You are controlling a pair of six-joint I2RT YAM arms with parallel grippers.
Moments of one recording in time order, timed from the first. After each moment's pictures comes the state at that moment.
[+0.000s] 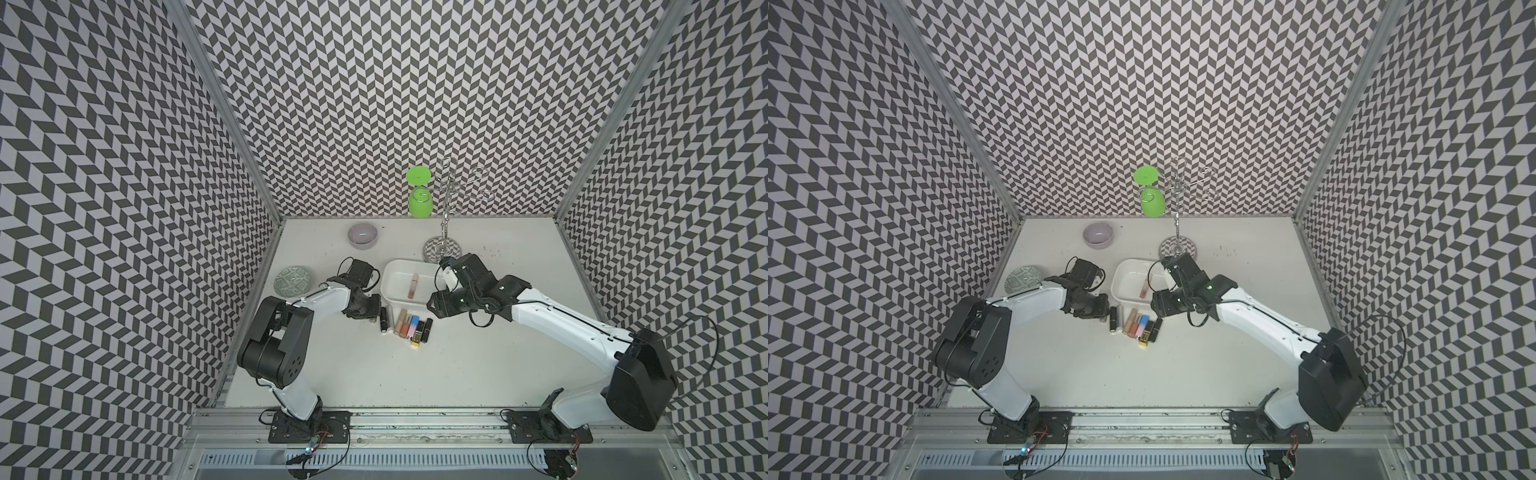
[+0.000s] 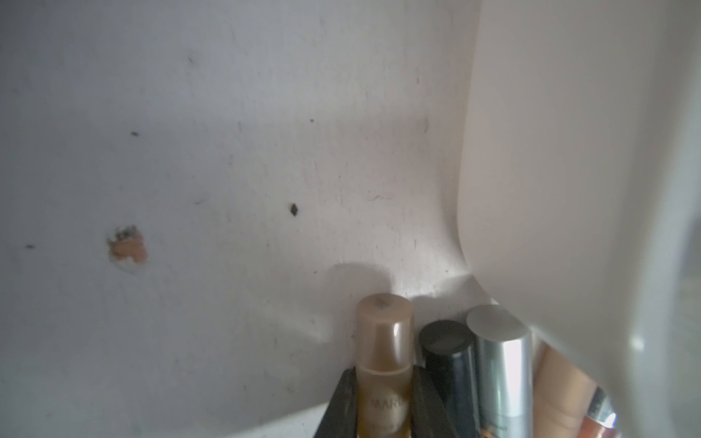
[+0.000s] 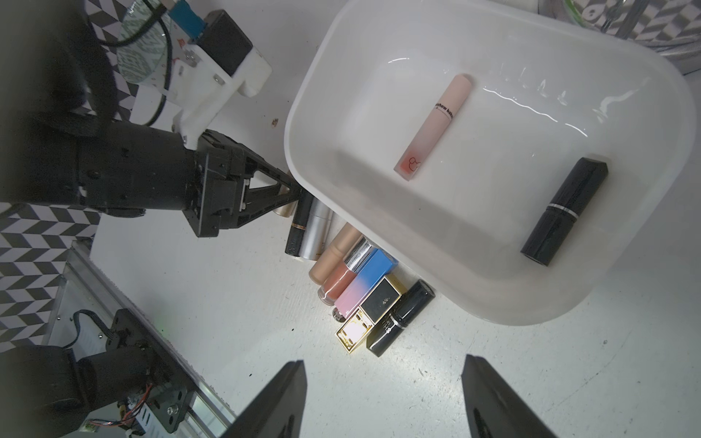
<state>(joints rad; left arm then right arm) -0.37 1.69 0.95 -0.50 0.17 -0.33 0.70 1.45 1.12 -0.60 -0.17 0.40</state>
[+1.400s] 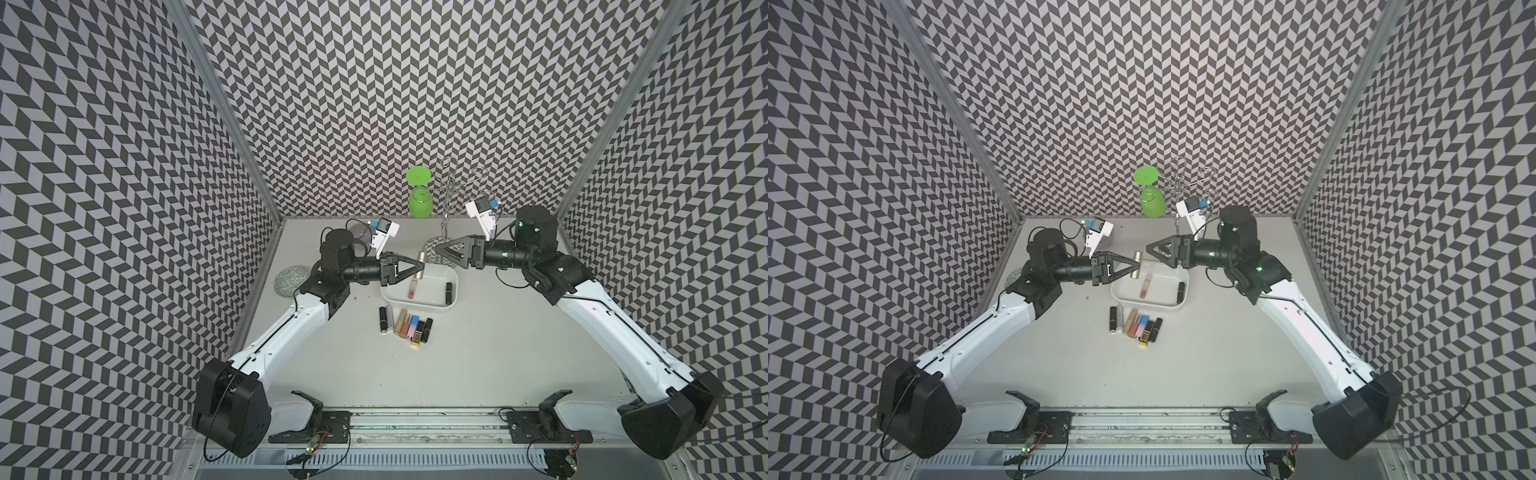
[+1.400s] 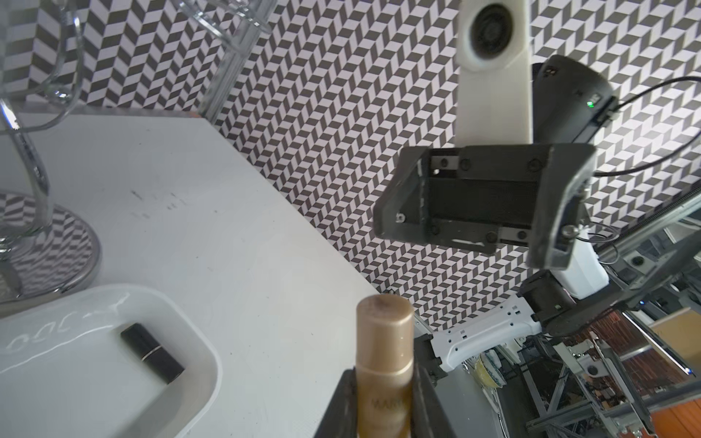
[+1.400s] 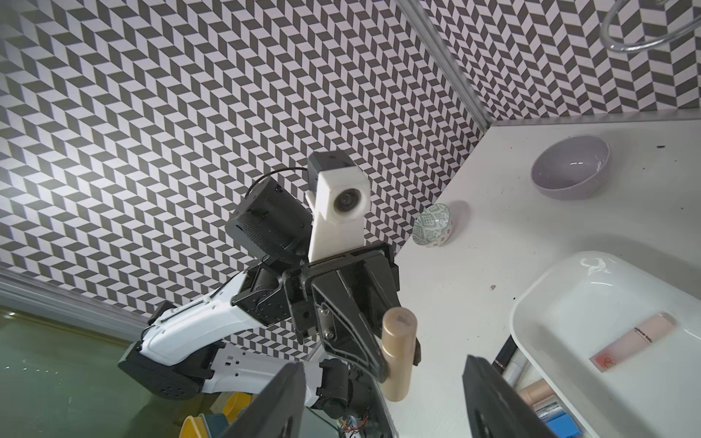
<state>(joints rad) -0.41 1.30 1.02 0.20 1.06 -0.65 0.46 1.30 1.33 -0.31 -0.81 0.58</state>
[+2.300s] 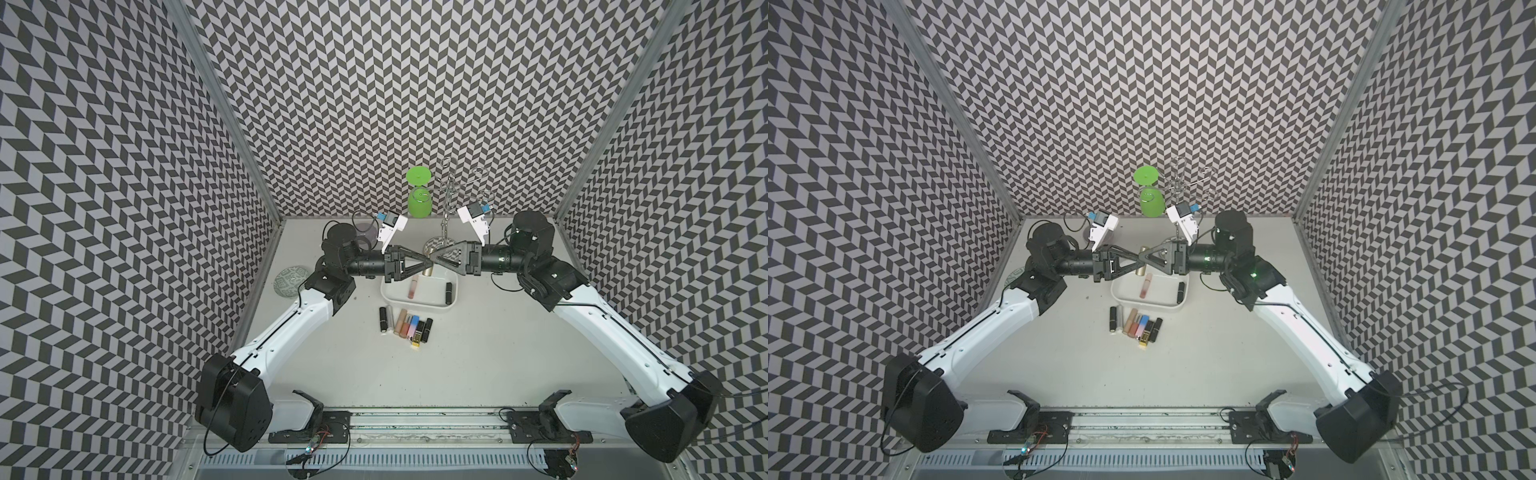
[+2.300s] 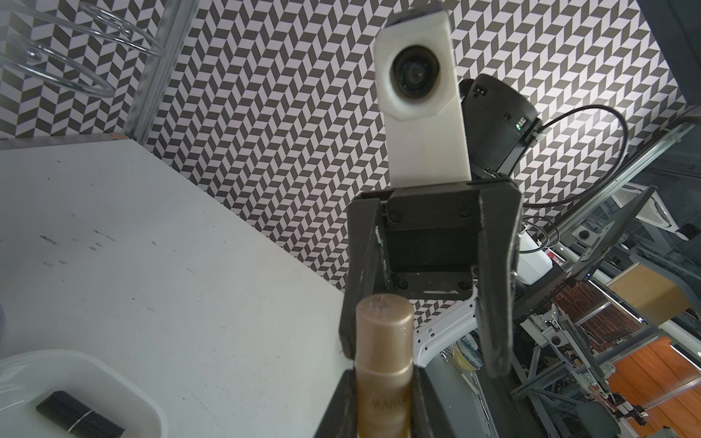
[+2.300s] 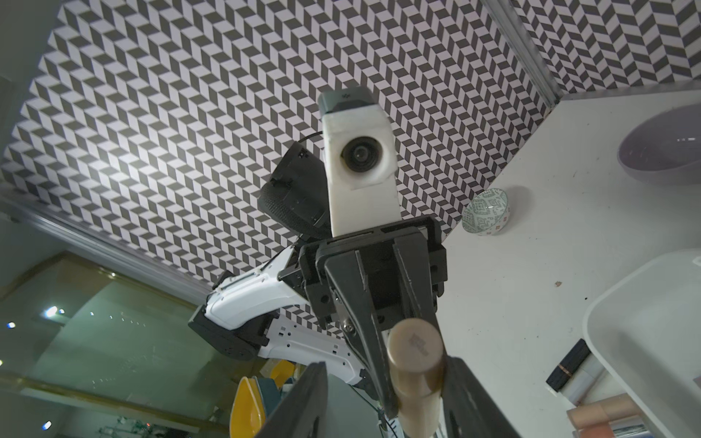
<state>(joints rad) -0.46 1.33 1.08 0.29 1.10 -0.70 0.52 1.28 1.27 -0.17 -0.90 0.69</state>
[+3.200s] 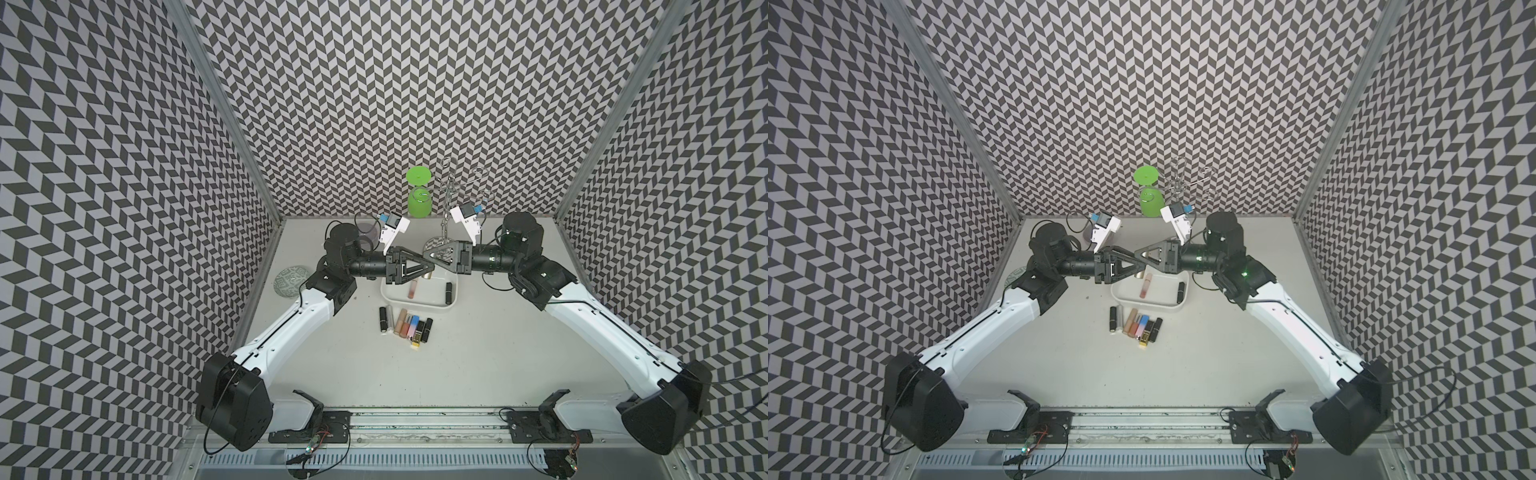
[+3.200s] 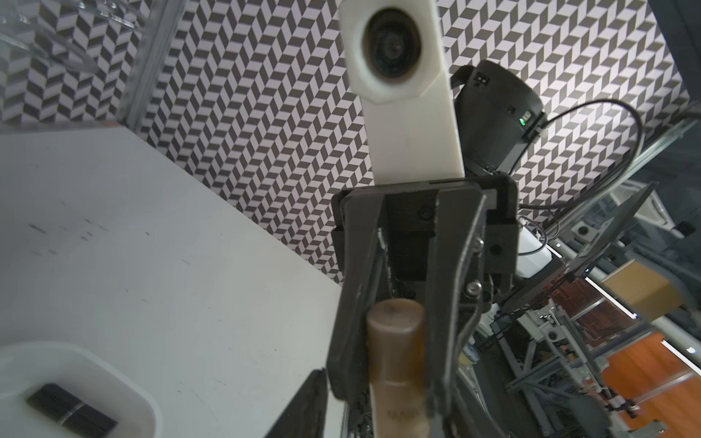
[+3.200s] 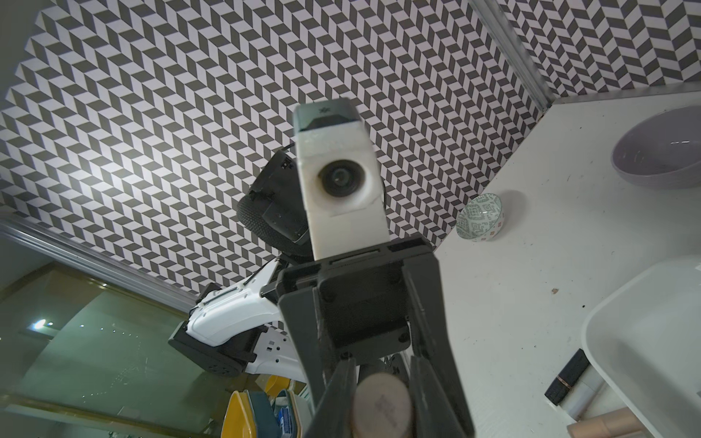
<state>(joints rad) -0.47 1.34 1.09 0.23 1.10 -0.67 0.55 1.32 1.27 -0.12 -0.84 0.70</state>
